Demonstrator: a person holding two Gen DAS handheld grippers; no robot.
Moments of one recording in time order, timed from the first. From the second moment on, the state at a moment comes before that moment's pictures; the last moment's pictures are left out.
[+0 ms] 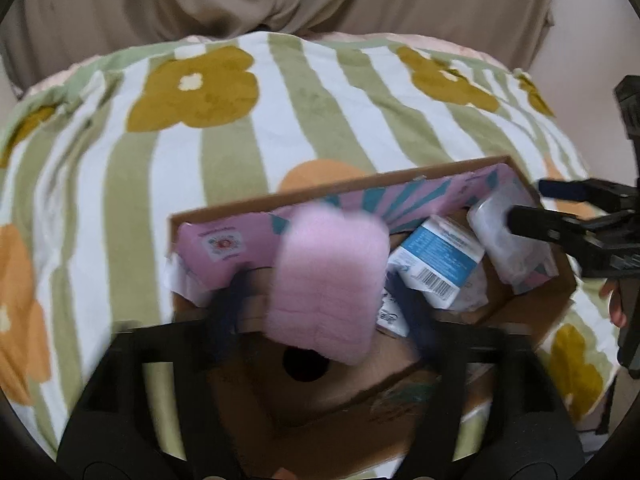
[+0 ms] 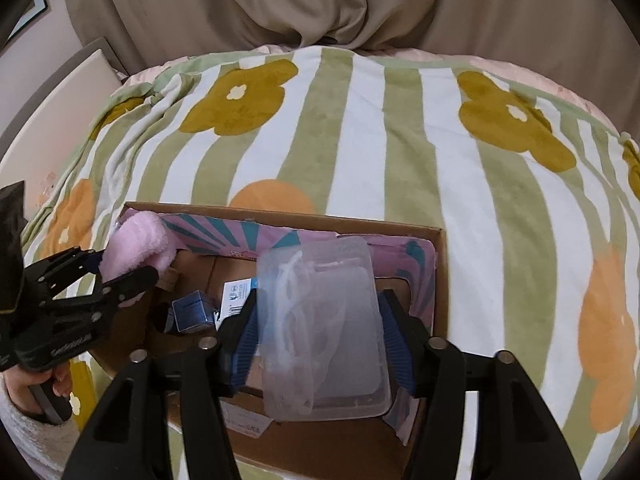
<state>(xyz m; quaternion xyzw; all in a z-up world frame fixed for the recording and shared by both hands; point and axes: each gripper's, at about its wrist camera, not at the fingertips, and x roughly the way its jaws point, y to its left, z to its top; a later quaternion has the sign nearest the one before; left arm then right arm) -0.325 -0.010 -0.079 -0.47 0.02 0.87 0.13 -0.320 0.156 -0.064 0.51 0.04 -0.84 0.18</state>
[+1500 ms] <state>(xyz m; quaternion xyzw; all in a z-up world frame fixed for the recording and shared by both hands) -0.102 -0.041 0.029 -0.30 -0.04 0.95 0.06 -0.129 0.156 0.023 0.34 0.04 -0.93 0.13</state>
